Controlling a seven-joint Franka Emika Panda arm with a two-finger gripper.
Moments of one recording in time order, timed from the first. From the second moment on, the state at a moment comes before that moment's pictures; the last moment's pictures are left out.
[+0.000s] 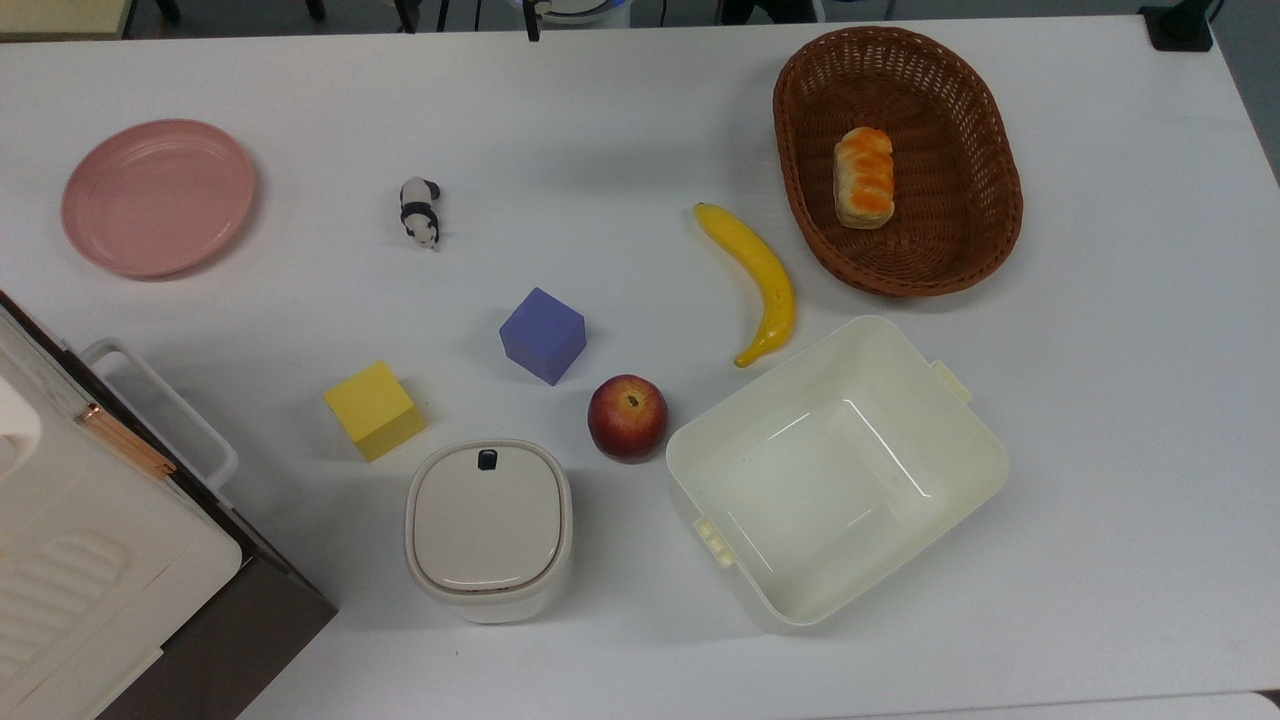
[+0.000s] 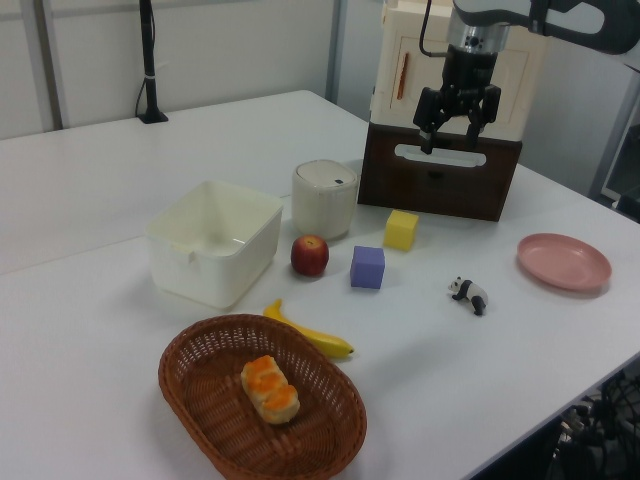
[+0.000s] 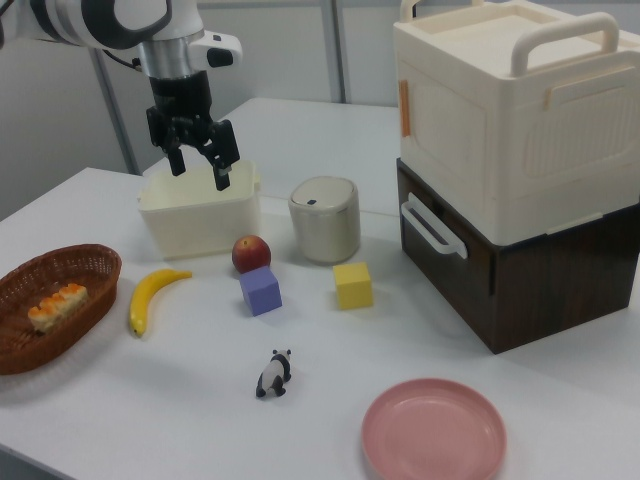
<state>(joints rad) -0.02 0.01 -0.04 -1.56 0.03 1.56 0.03</state>
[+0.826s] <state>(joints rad) -0.02 0.06 -0.03 -1.56 0.03 1.56 0.03</state>
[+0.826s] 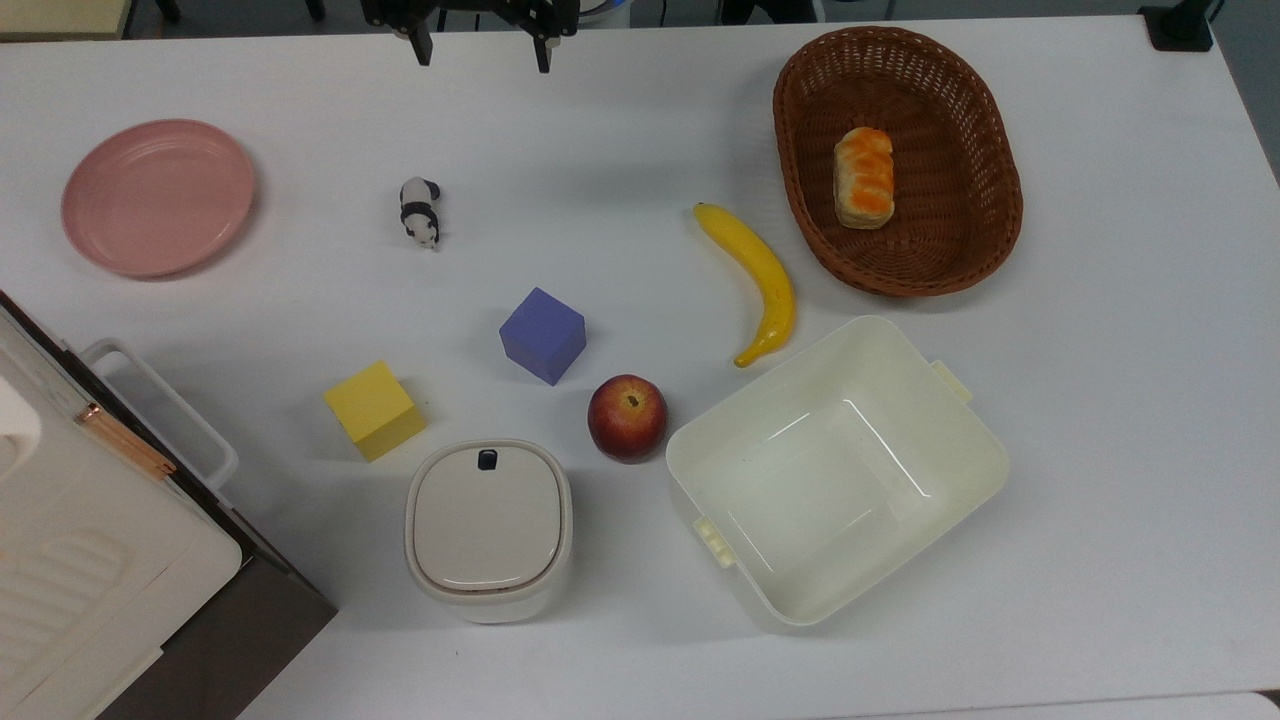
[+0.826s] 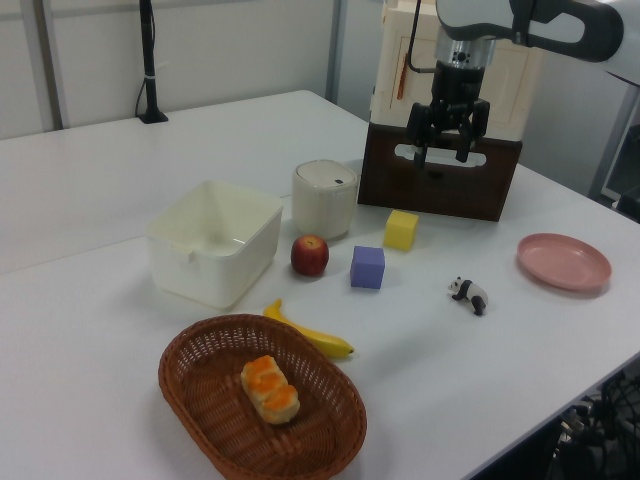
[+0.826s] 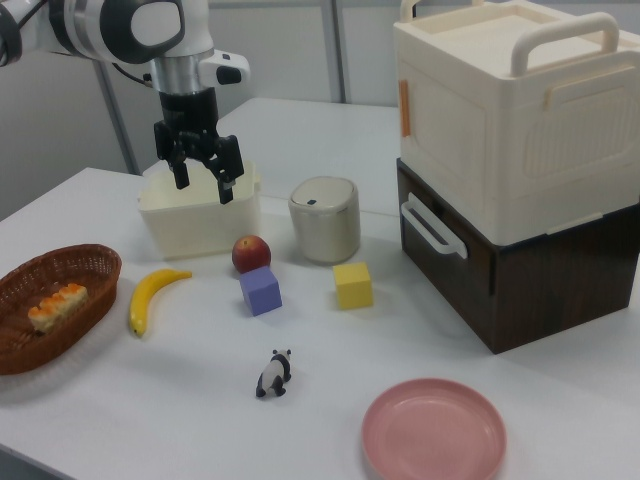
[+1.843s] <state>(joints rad) 0.11 -0.04 -0.02 -1.95 0.03 1.90 0.03</state>
